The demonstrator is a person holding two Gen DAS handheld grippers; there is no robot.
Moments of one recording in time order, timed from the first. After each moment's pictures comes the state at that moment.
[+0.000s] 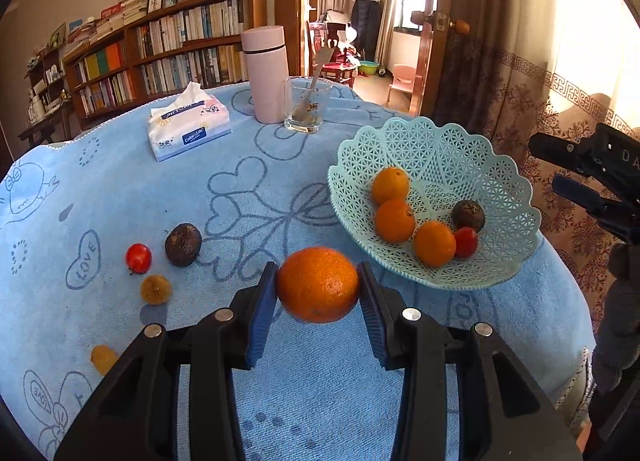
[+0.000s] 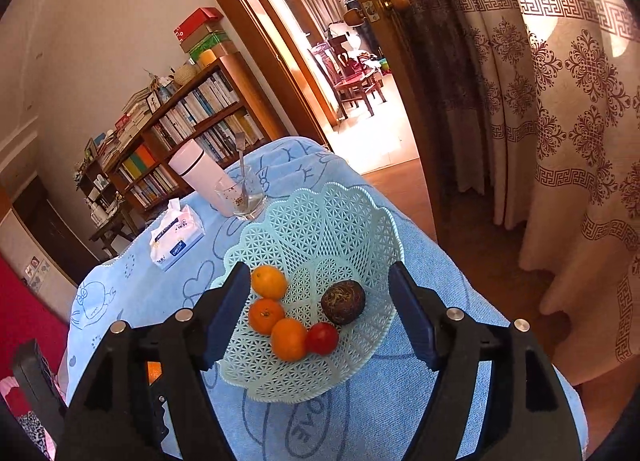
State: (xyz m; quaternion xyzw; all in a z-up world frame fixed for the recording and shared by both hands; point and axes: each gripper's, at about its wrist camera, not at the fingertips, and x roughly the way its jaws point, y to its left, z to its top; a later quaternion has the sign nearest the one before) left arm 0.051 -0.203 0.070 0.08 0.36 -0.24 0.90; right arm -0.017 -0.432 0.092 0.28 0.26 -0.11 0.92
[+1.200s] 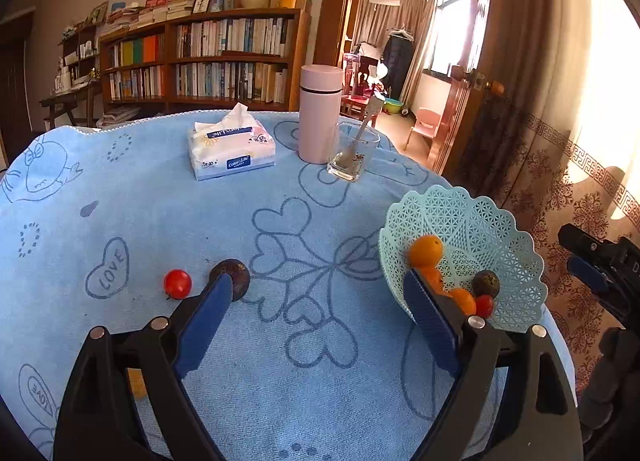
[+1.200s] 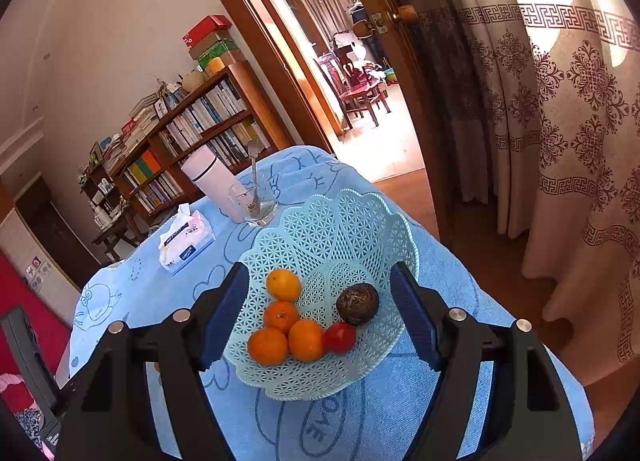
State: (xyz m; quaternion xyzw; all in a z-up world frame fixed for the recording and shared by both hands) left arm 0.073 -0.149 0.100 0.00 0.32 -0.20 0.93; right arm -0.020 -0.416 0.102 0.27 0.24 -0.11 0.93
